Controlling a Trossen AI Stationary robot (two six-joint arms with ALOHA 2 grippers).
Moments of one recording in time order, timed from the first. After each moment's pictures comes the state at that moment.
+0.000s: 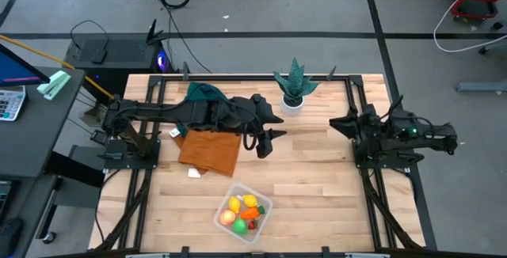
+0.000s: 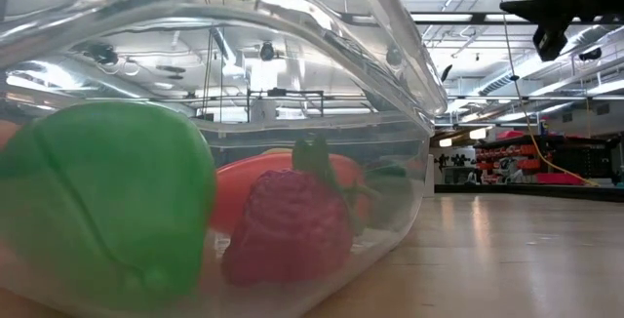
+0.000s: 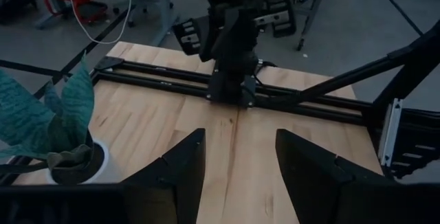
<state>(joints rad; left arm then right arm) -0.08 1.72 1.76 -0.43 -0.20 -0.20 0.06 0.00 0.33 -0.26 0.20 0.46</state>
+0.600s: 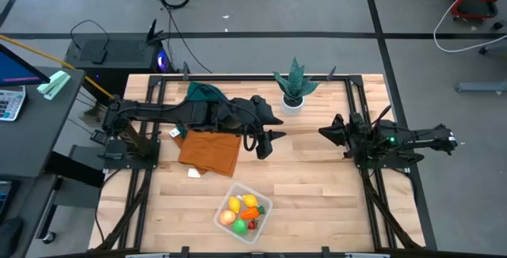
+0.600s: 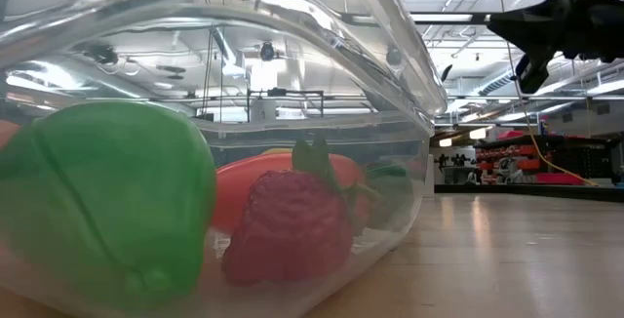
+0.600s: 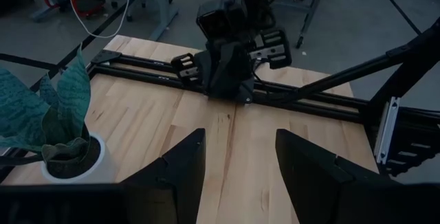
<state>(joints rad) -0.08 1.72 1.76 -0.44 -0.19 -0.22 0.06 0.00 0.02 0.19 0.15 0.49</state>
